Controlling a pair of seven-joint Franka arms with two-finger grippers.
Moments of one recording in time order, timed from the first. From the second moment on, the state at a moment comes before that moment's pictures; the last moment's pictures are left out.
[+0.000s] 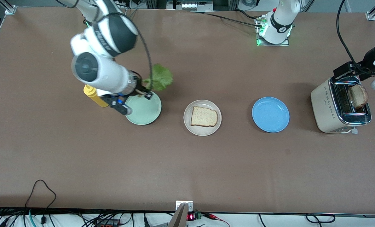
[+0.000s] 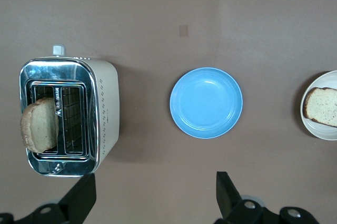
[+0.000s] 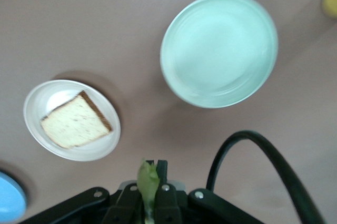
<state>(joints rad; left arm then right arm) 0.16 0.00 -0.12 -1.63 0.00 1.57 -0.06 0.47 0.41 0.07 -1.53 0.26 1.85 1.14</state>
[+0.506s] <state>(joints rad) 0.15 0.00 -0.13 -1.63 0.00 1.57 -0.06 0.60 0.58 0.07 -1.52 0.32 2.23 1.48</state>
